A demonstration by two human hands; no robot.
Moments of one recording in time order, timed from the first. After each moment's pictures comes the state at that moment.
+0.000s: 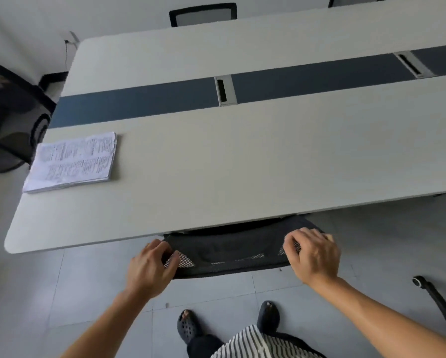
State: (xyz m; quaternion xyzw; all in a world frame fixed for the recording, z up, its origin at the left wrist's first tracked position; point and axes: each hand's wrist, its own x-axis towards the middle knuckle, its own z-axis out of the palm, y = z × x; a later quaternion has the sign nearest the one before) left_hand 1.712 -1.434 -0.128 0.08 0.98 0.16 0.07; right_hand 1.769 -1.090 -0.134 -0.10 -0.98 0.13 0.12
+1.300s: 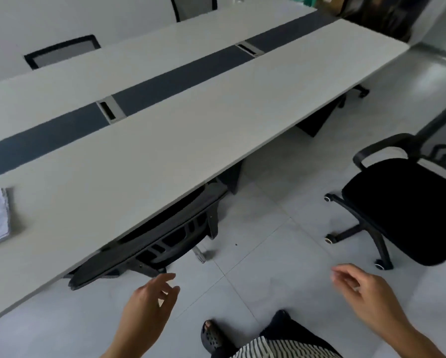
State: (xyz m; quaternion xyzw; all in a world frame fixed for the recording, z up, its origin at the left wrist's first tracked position) left_hand 1.864 -1.371 -0.065 0.25 0.91 0.26 0.22; right_hand 2.122 -1.064 -0.071 -0.45 -0.81 0.36 0.01
